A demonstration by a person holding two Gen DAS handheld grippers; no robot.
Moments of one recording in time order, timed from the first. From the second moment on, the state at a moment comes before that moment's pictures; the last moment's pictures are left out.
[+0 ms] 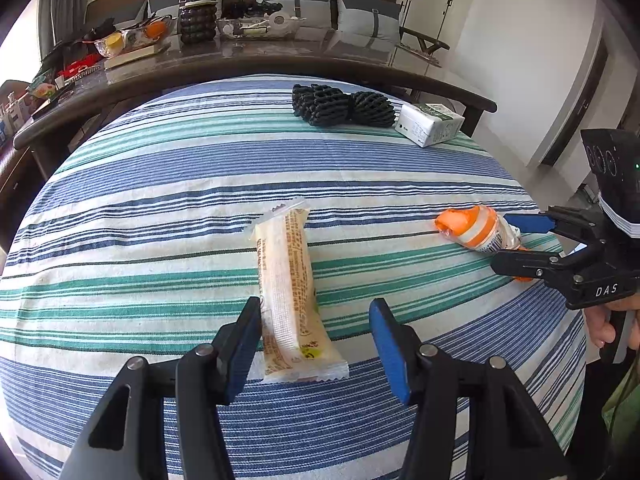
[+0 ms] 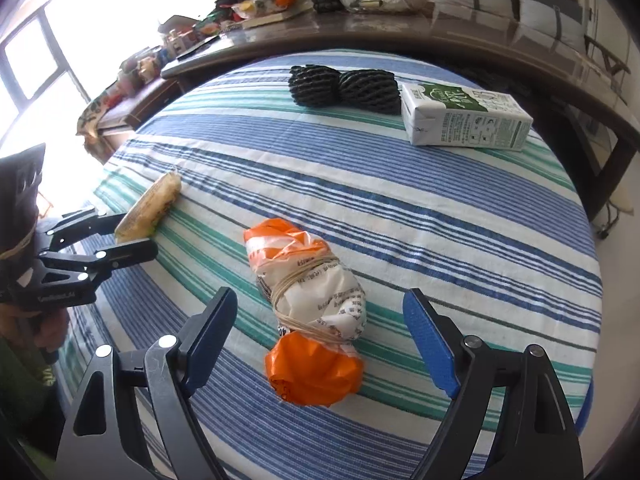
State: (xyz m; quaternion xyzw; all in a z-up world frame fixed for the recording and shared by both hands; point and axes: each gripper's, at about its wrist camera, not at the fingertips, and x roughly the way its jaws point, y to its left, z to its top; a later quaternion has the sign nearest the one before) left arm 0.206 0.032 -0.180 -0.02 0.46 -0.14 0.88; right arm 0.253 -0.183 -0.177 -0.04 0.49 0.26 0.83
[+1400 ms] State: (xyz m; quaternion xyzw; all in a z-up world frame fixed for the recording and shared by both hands) left arm 0.145 -0.170 -0.129 0.03 0.43 -0.32 0.84; right arm 0.164 -0.366 -0.128 0.06 0.43 0.08 0.90
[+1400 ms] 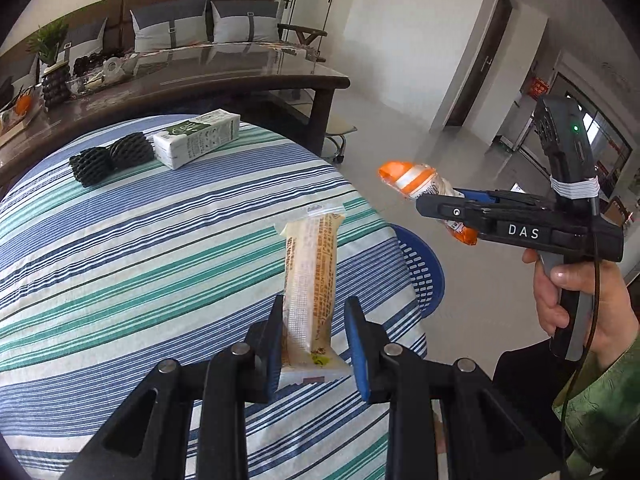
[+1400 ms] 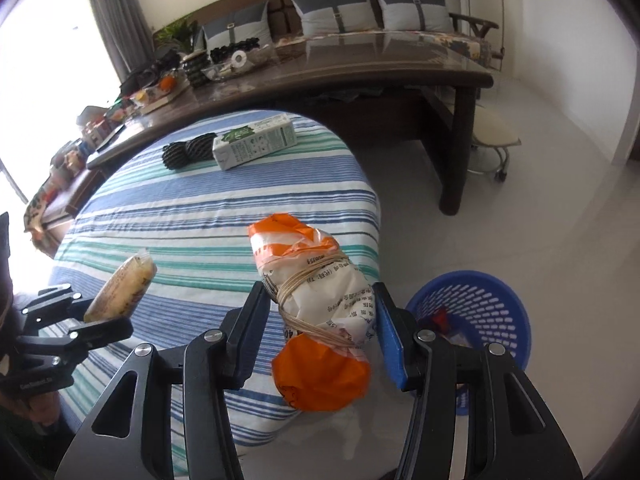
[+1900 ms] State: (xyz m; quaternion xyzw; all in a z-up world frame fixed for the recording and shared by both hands) left arm 0.182 -0.348 -0.146 0.05 0.45 -0.38 0.81; right arm 0.183 -0.511 -0.150 0.06 0.44 -0.04 0.90
